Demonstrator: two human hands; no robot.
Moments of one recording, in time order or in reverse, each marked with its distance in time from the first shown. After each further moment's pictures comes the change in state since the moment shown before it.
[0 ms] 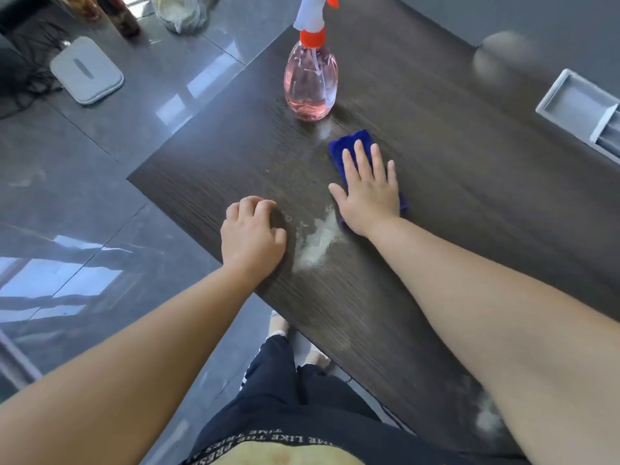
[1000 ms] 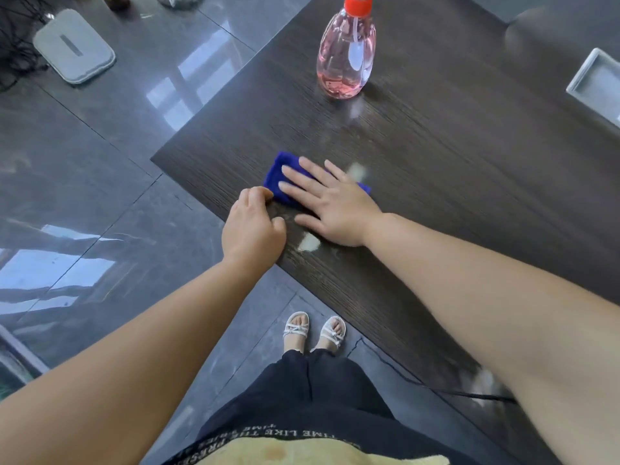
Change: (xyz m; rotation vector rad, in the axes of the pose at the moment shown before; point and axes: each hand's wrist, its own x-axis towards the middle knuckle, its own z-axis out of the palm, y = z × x) left_hand -0.007 -0.049 -0.016 -0.232 0.026 -0.048; right_hand -0.019 -0.075 0.007 -0.059 -0.090 -0.645
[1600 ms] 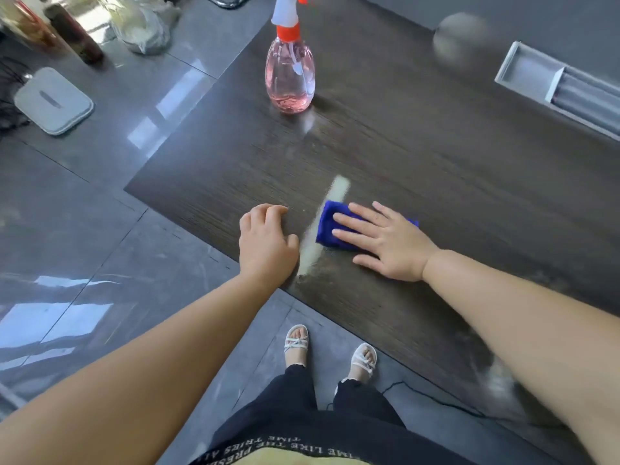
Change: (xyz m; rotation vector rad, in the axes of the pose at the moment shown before) left_hand -0.031 0.042 0.027 0.076 -0.095 0.123; right_hand -0.136 0.044 0.042 -0.091 0.165 0.033
